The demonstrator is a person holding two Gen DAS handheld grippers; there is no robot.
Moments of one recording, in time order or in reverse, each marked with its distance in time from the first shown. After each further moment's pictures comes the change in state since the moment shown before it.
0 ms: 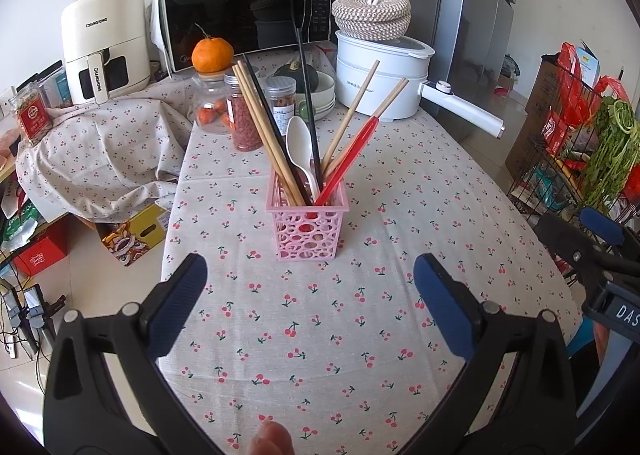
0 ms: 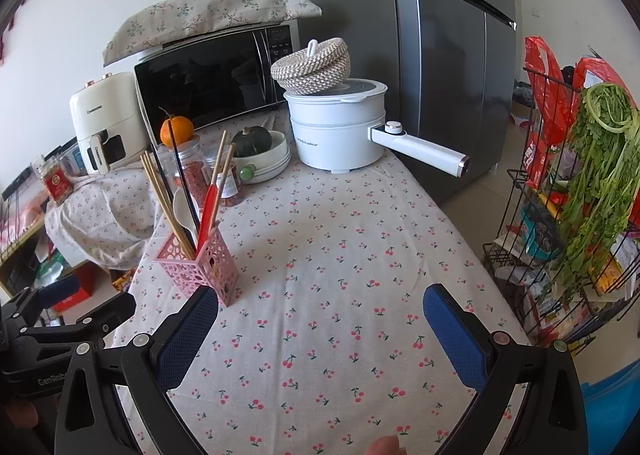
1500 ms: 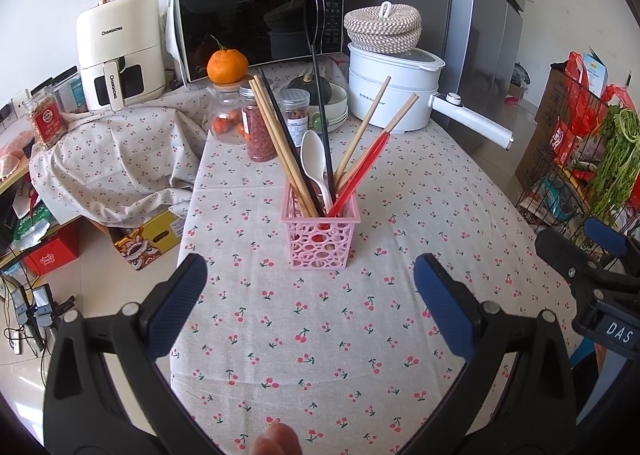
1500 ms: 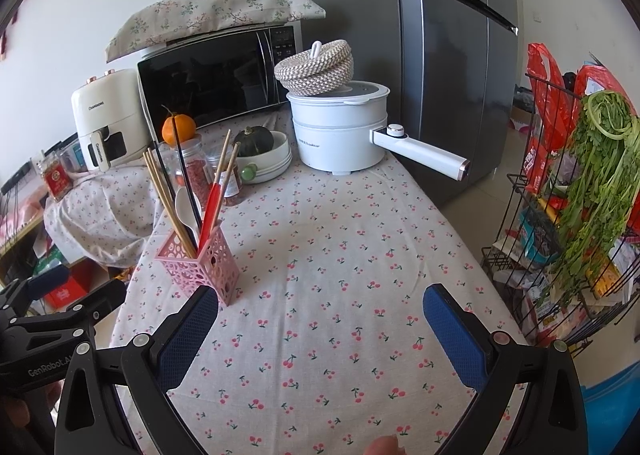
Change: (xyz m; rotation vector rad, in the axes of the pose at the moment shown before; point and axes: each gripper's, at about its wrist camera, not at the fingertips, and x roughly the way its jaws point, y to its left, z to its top) left arm -0.010 0.002 0.005 -0.019 -0.033 0.049; right arm -0.001 0.003 0.000 -0.015 -0.004 -0.006
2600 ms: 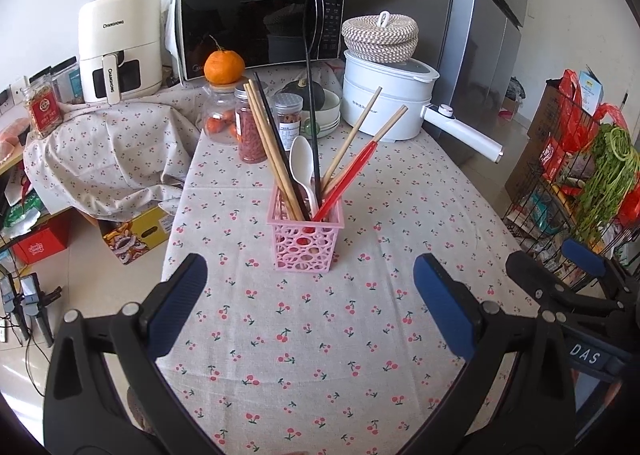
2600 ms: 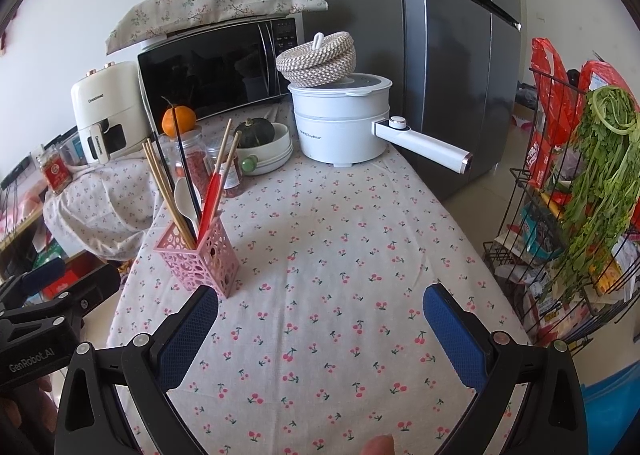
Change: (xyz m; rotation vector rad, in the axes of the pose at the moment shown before) left arm -0.006 -0.004 -0.001 -0.059 -0.016 -0.045; right arm 0.005 0.000 -0.007 -0.010 0.022 0.004
